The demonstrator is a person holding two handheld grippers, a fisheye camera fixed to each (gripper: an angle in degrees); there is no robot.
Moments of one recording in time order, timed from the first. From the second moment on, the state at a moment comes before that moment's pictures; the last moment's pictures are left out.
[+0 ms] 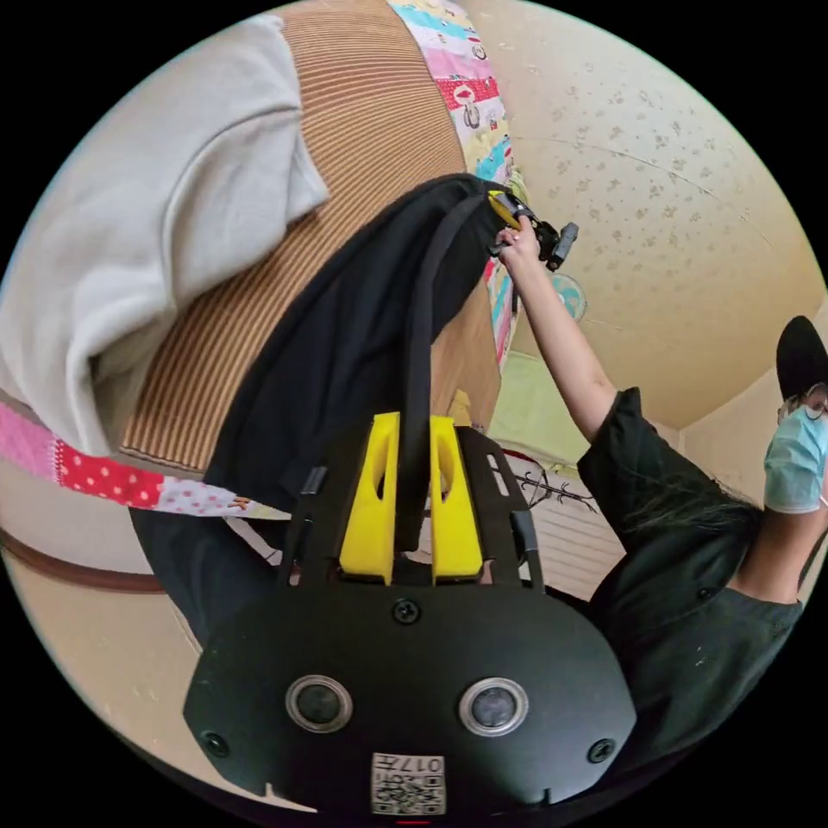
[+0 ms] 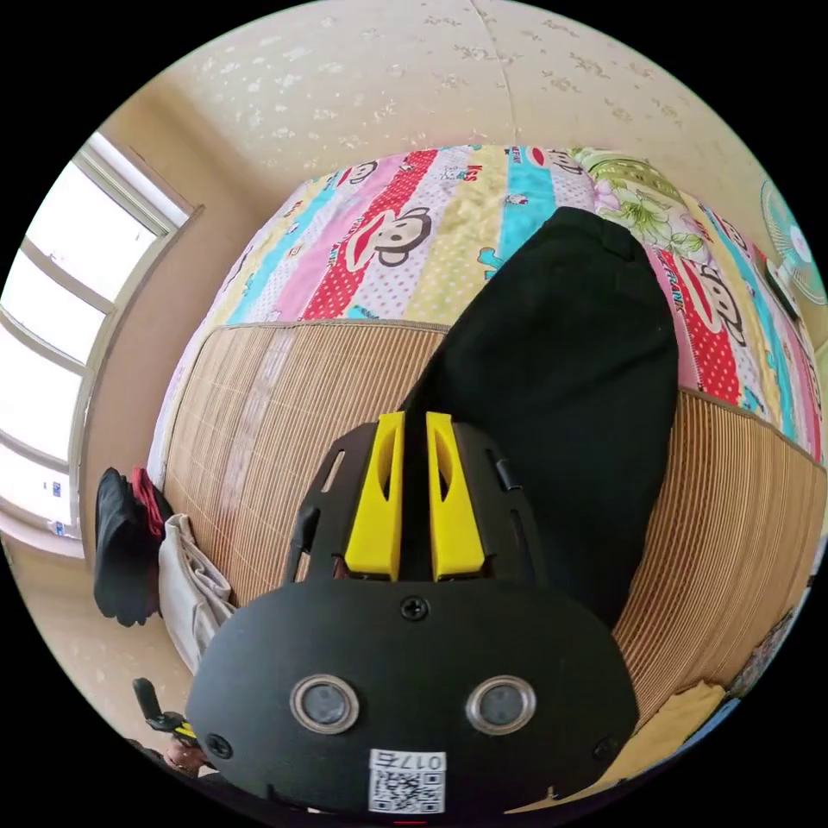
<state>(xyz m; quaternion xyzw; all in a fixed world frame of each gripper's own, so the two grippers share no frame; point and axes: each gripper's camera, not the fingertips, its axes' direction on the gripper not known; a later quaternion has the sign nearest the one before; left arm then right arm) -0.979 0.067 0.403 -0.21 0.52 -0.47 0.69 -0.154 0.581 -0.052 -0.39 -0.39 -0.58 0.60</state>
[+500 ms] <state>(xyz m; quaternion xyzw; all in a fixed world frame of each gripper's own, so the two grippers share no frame) -0.971 0.058 0.458 -0.39 0.52 -0.22 0.73 0.313 0.506 -0.071 -0.60 -0.33 -0.47 0.56</state>
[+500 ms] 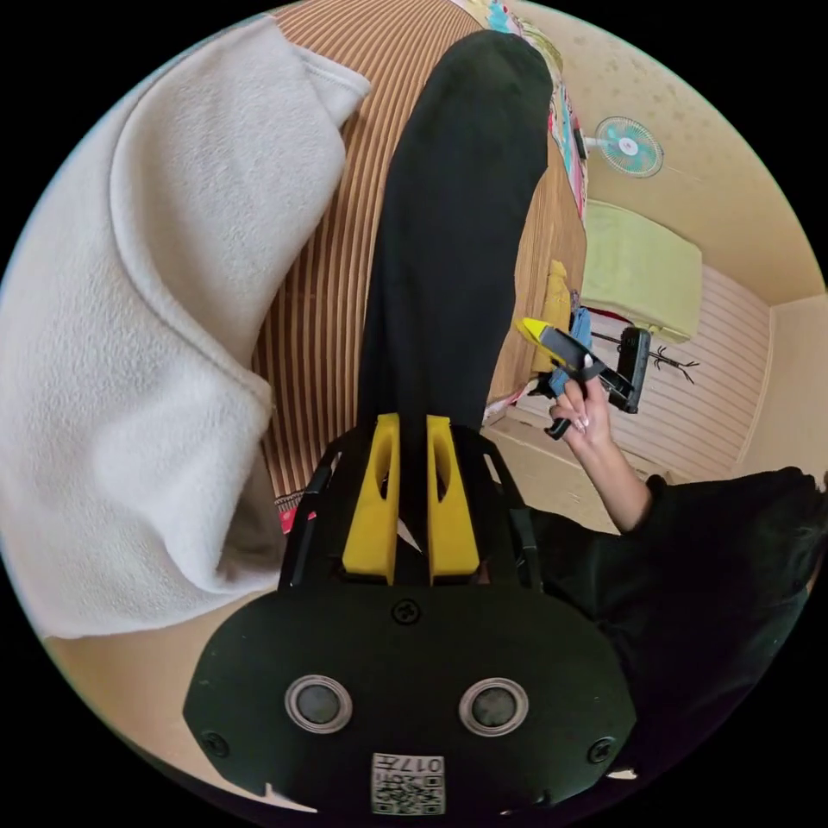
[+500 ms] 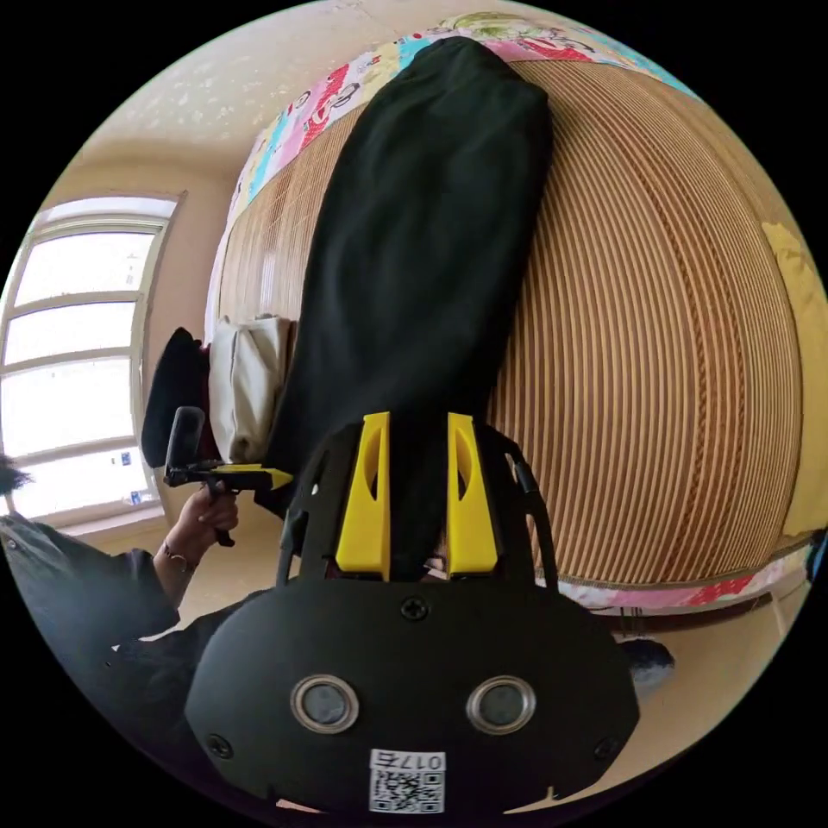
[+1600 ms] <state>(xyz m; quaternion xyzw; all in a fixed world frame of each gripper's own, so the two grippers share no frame) -0.969 -0.096 0.410 -0.24 0.51 -0.12 0.82 0.401 0.391 0.076 -0.61 -0.41 -0.32 0.61</state>
